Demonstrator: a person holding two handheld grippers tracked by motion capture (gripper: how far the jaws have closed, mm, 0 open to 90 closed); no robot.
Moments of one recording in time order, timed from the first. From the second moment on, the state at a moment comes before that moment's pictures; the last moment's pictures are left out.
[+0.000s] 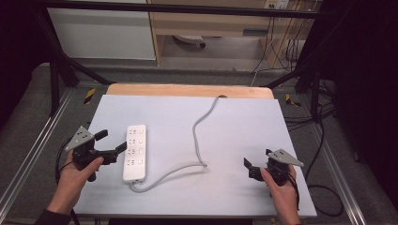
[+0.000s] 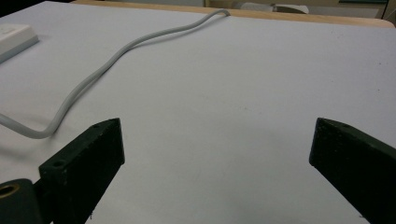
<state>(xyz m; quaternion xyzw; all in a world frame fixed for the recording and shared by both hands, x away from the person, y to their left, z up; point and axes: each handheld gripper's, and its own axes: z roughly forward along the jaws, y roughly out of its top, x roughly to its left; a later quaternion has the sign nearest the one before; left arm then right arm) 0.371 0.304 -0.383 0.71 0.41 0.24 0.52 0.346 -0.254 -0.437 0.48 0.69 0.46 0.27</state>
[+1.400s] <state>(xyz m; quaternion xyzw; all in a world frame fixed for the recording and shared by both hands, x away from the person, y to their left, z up) 0.405 0.277 -0.418 0.75 0.41 0.19 0.48 0.346 -0.254 -0.437 0.48 0.69 0.46 0.27</state>
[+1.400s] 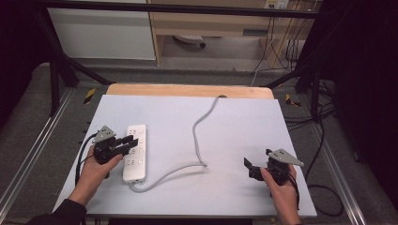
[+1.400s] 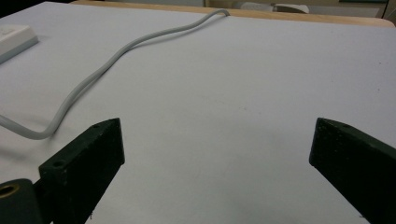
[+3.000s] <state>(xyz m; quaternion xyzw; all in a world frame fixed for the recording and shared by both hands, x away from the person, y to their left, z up) 0.409 0.265 -0.438 0.80 0.39 0.15 0.44 0.346 -0.254 -0.436 0.48 0.69 0.46 0.26</state>
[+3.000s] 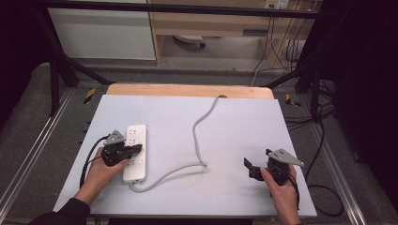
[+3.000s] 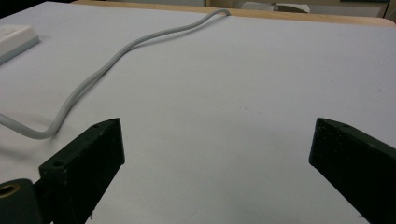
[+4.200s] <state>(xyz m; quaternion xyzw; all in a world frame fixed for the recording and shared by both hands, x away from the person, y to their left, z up) 0.407 0.264 -0.439 0.80 0.39 0.15 0.44 0.346 -0.254 -0.436 0.48 0.70 0.46 0.26</state>
